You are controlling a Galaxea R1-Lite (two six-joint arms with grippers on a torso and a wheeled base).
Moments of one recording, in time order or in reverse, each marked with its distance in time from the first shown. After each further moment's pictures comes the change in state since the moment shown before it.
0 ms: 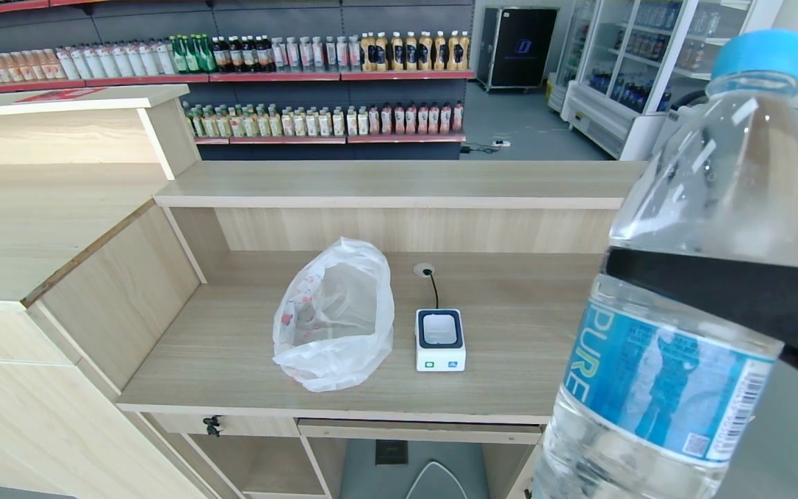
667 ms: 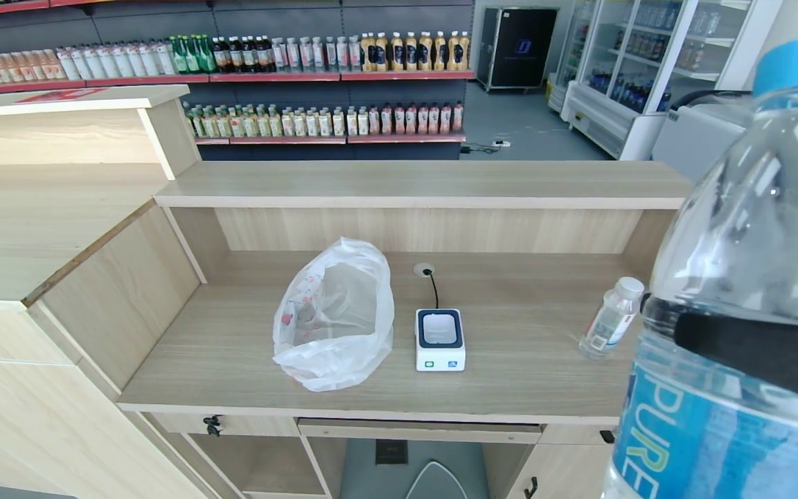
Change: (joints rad) left arm 0.000 0.000 0.000 0.000 0.000 0.000; right arm 0.072 -0.058 0.001 0.079 0.028 -0.001
